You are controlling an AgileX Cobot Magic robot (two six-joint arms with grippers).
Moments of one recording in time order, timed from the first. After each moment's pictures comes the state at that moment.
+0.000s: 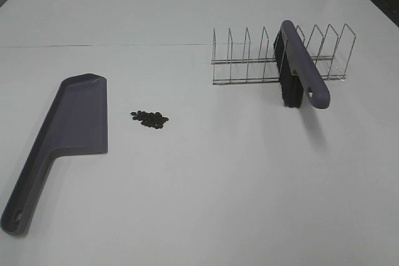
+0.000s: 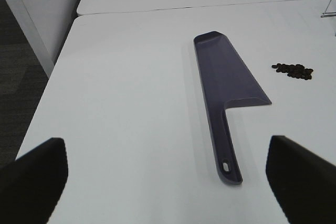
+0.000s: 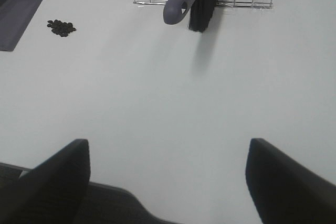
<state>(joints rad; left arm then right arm) 0.02 -0.01 -0.52 -0.04 1.08 0.06 0.08 0.00 -0.46 0.10 1.11 -0.03</state>
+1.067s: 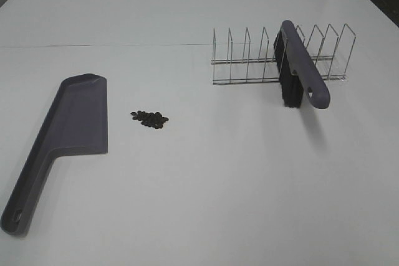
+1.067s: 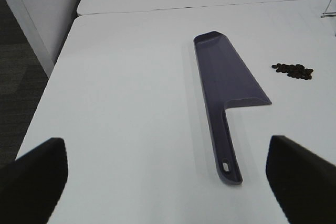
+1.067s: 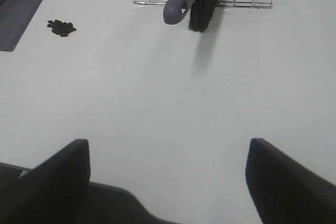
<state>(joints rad) 0.02 -0.01 -0.52 -0.04 1.08 0.06 0.08 0.00 -0.46 0.10 1.11 -0.03</state>
